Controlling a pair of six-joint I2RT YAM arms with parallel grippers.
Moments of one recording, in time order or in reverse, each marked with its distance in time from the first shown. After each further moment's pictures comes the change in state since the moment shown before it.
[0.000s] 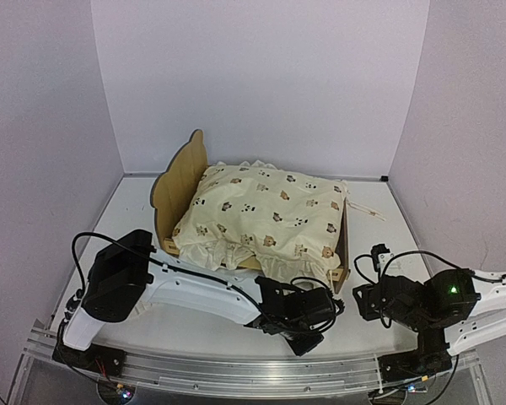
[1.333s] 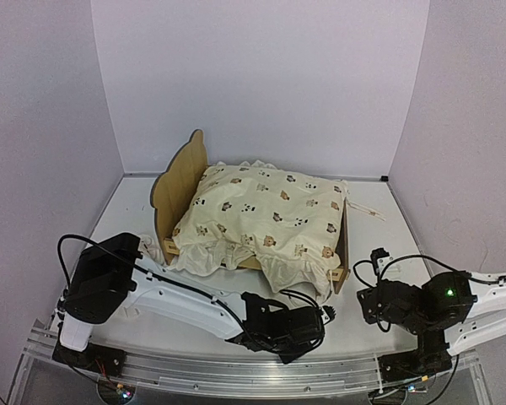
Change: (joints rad) left arm -0.061 -0.091 -0.186 0.111 -0.205 0.027; right arm 0.000 0.010 -0.028 -0.042 0.028 -0.030
